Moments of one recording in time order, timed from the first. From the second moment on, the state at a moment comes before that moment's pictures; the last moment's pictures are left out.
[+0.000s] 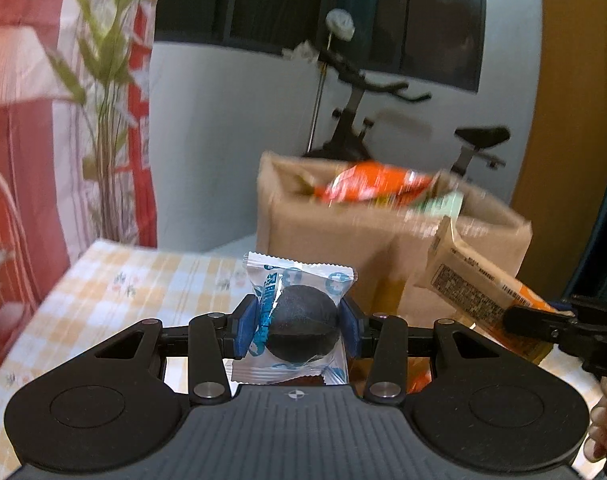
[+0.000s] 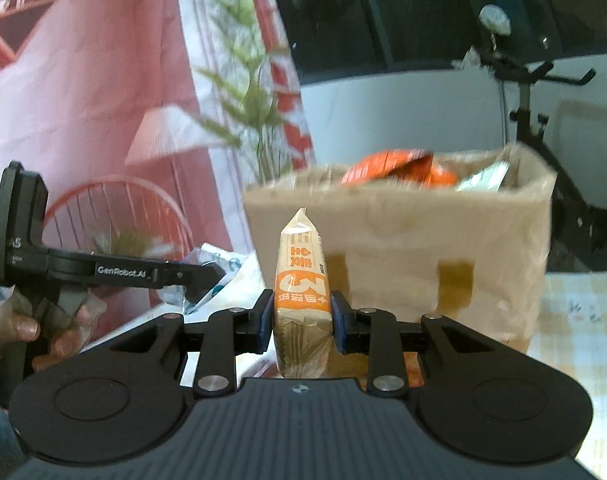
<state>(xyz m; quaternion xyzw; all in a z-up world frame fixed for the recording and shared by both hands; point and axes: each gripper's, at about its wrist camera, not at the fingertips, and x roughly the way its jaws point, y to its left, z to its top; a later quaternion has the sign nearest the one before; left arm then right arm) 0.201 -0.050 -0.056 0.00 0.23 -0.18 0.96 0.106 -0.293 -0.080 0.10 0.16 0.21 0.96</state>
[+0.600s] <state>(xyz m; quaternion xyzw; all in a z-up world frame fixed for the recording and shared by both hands) 0.255 -0.103 -0.011 0.01 0.18 -0.22 0.96 0.137 -0.342 -0.023 0.12 0.10 0.11 0.98</state>
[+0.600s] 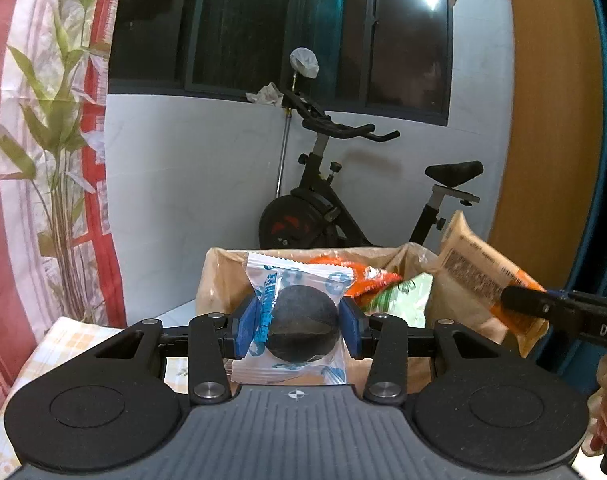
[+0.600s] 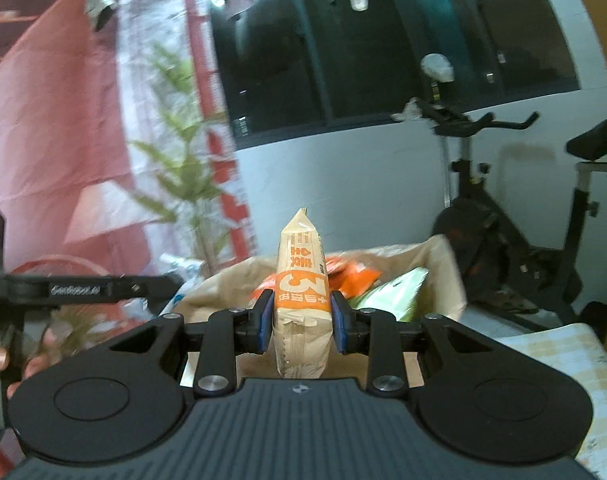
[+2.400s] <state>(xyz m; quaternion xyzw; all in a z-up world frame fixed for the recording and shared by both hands) 0.254 -0.077 -0.027 0.00 0.23 -0.19 0.95 0.150 -0.341 -0.054 0.08 0.15 0.05 0.98</state>
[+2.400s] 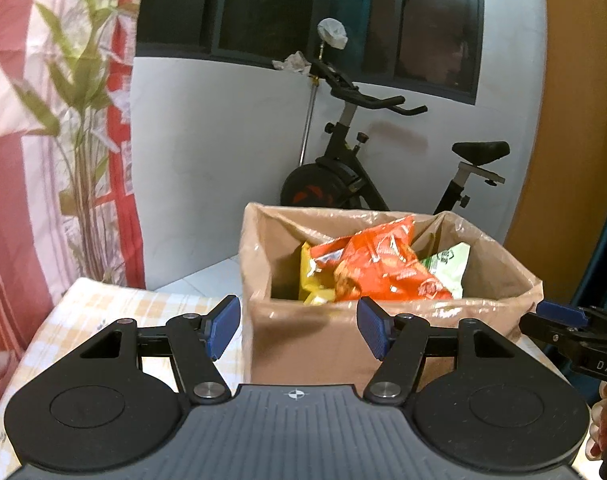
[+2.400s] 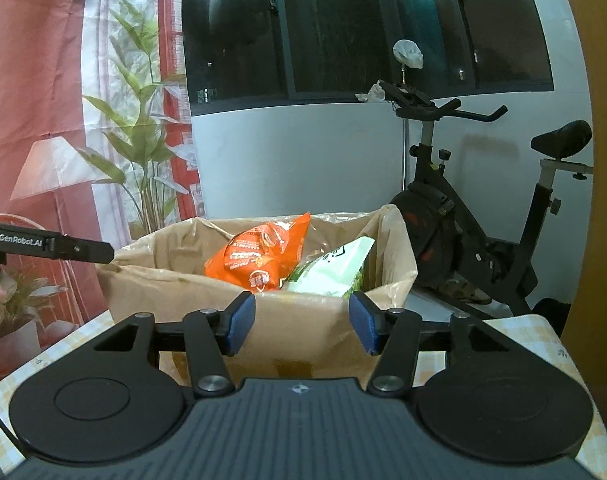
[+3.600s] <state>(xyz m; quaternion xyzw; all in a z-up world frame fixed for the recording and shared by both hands) 0.207 -0.036 -0.183 -0.05 0.47 -0.11 0.88 0.126 -0.310 -0.186 0.09 0.31 0.09 0.94</state>
